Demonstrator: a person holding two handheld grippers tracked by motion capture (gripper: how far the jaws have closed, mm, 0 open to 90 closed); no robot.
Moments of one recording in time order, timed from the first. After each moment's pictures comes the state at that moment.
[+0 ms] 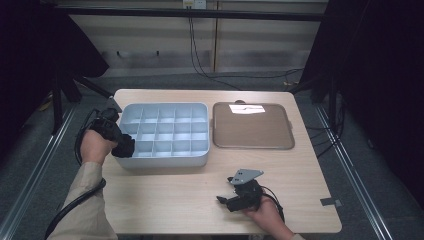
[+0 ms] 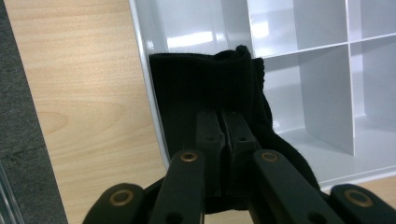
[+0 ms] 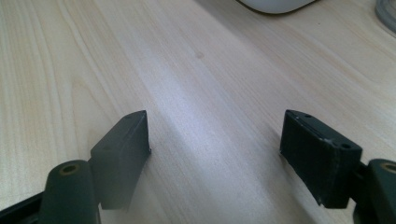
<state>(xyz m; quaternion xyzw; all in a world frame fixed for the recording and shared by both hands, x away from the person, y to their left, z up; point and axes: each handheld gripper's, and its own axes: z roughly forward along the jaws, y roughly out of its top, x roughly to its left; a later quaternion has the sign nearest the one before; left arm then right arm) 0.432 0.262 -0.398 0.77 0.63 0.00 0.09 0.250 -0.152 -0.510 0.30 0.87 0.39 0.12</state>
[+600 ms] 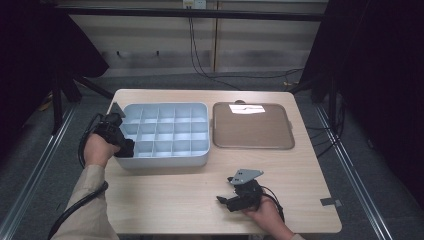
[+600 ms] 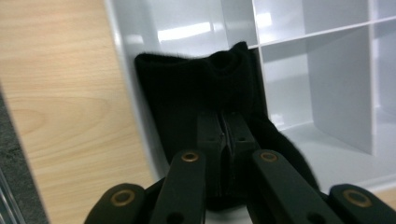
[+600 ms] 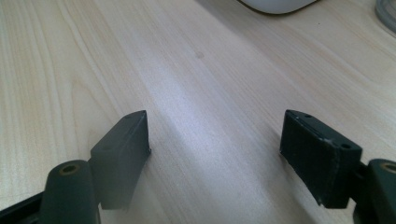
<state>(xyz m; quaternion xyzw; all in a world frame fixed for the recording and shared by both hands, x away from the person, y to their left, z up) 0.431 0.256 -0.421 0.78 0.62 -0.02 0.08 0.250 -0.152 -0.510 0.30 0.87 0.39 0.12</state>
